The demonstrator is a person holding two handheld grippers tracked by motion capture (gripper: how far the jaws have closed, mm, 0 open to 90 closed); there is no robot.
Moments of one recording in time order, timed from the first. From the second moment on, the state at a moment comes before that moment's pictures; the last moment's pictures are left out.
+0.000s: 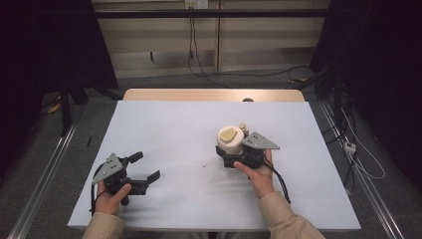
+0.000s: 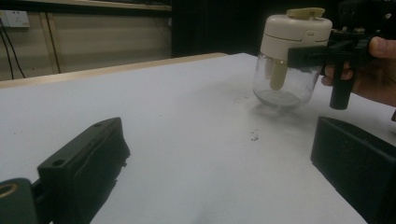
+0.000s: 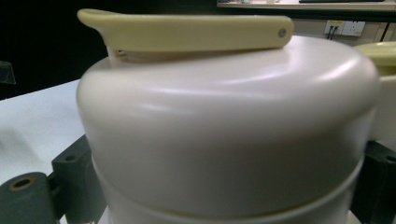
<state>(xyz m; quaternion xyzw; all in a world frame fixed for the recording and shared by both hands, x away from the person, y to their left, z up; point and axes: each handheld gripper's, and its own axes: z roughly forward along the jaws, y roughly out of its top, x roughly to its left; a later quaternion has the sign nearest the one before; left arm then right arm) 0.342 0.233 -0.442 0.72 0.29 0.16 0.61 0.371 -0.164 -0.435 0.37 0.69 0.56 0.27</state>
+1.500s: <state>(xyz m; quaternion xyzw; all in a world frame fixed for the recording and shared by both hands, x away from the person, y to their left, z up) 0.342 0.232 -0.443 0.72 0.29 0.16 0.61 0.392 -0.148 -0.436 0.37 0.69 0.57 0.26</state>
